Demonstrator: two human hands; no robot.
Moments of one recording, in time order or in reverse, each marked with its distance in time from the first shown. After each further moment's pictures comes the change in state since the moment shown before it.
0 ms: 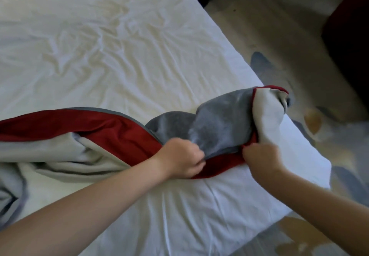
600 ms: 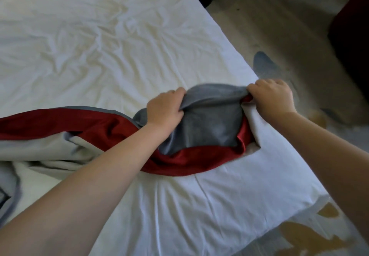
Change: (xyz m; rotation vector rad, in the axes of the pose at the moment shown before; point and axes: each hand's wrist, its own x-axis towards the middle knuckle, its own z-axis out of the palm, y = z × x) left_hand 0.059 -0.067 -0.020 0.009 0.220 -0.716; right_hand 0.105 0.090 -0.029 0.053 0.557 -0.010
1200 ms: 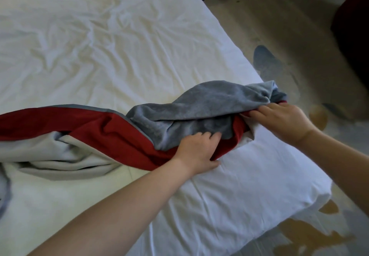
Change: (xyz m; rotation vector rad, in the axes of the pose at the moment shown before) left_hand -0.063 0.080 0.049 0.062 -0.363 0.312; right_hand -0.056 0.036 0.031 0.091 0.113 -0.465
